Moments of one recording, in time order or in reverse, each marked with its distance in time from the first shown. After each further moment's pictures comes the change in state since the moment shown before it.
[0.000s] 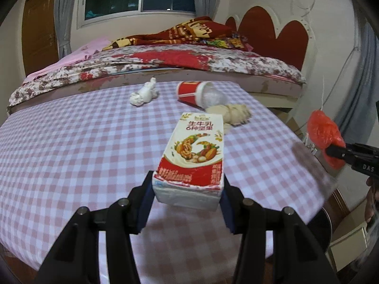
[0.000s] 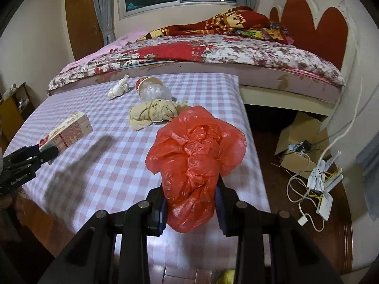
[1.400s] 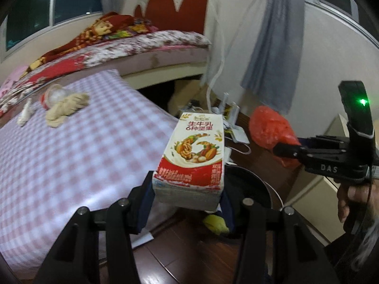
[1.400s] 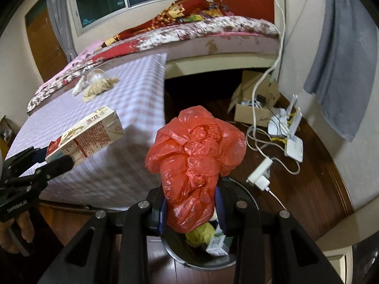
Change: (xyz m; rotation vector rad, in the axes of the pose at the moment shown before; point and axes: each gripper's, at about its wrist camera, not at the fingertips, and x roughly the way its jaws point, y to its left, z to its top) left arm -0.022 -0.239 -0.063 0.307 0.091 -0.335; right arm -0.094 -0.134 -0.150 0.237 0.048 -0.118
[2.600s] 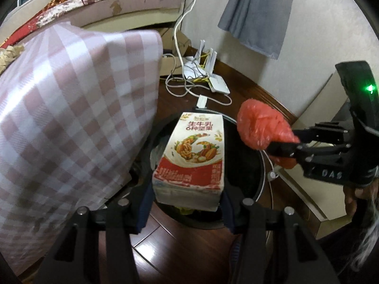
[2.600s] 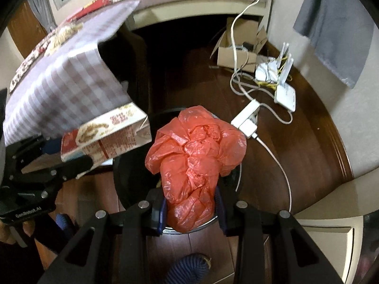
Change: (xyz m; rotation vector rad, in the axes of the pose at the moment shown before) left arm 0.099 -0.063 -0.045 0.031 0.272 -0.101; right arm 0.069 -0.058 -0.075 0.012 0.283 -0.045
